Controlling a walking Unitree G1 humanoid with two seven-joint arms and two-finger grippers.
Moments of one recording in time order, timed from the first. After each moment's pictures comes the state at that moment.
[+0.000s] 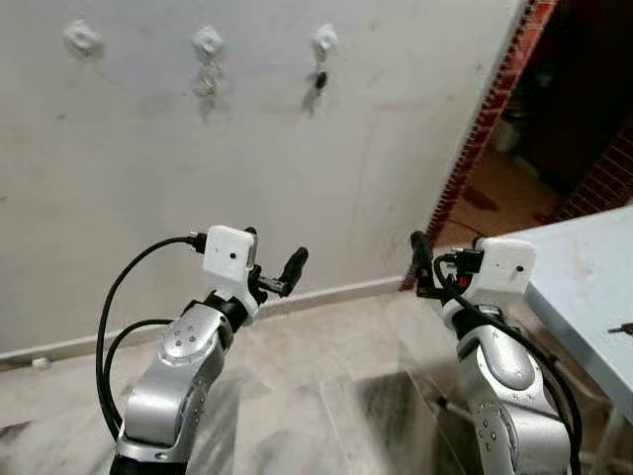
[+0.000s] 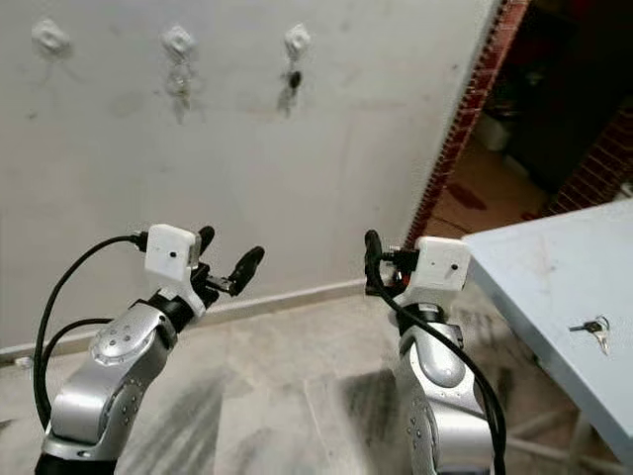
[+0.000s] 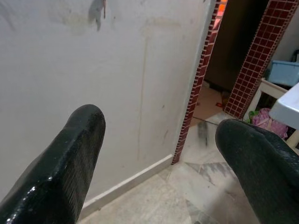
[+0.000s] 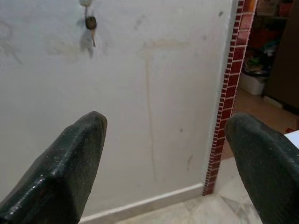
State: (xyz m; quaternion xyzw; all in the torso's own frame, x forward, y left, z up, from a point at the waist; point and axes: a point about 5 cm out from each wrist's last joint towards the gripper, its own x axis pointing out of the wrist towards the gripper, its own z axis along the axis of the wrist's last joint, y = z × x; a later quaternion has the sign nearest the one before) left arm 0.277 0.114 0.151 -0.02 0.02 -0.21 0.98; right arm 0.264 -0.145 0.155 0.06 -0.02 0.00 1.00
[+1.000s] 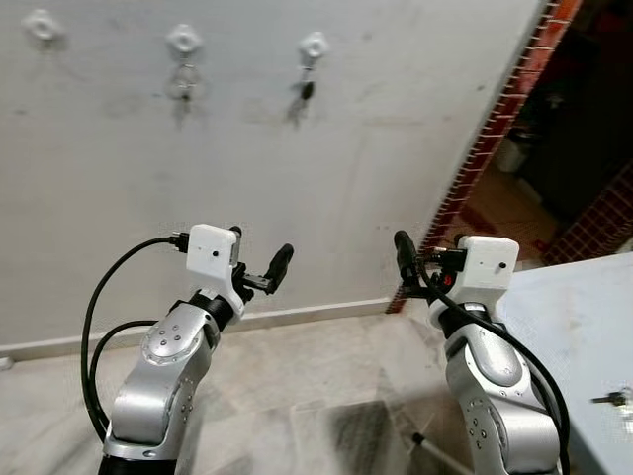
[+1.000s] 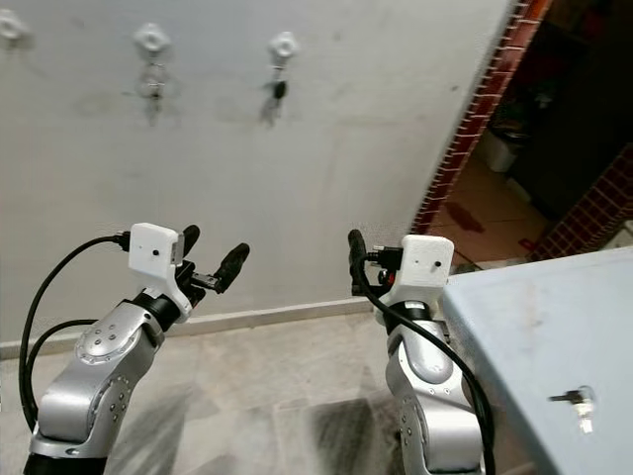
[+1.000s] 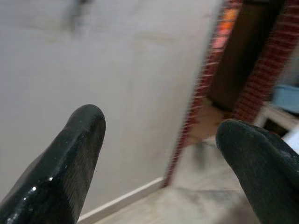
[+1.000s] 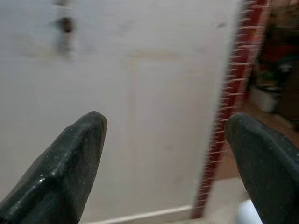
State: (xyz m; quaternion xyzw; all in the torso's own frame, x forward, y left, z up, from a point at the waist) left arm 0.277 0.108 0.148 -0.04 0.02 -0.22 0.97; right arm 0.267 -0.149 0.150 0.05 -0.01 0.00 1.00
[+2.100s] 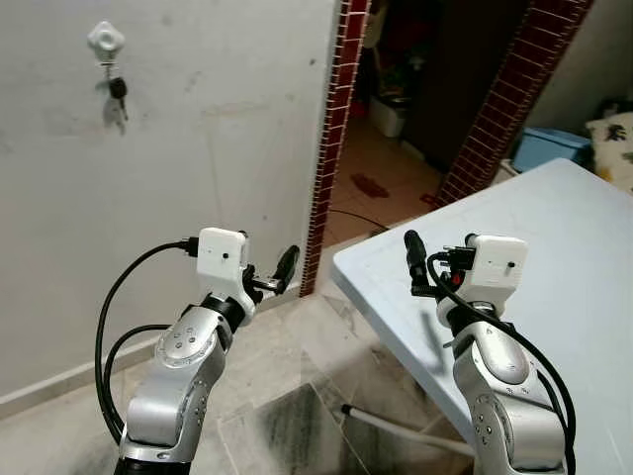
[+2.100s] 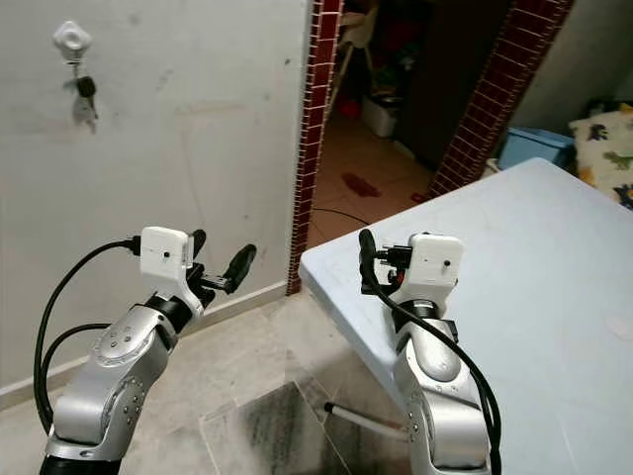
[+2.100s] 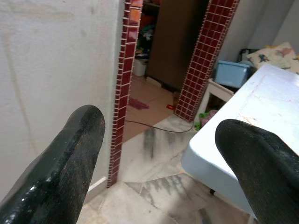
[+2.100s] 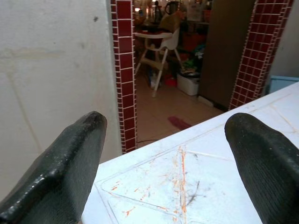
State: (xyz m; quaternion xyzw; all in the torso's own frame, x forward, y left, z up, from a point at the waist) left arm 0.278 0.118 0.145 -0.04 0.03 -0.17 0.98; right arm 0.269 -0.142 0.153 0.05 -0.02 0.01 1.00
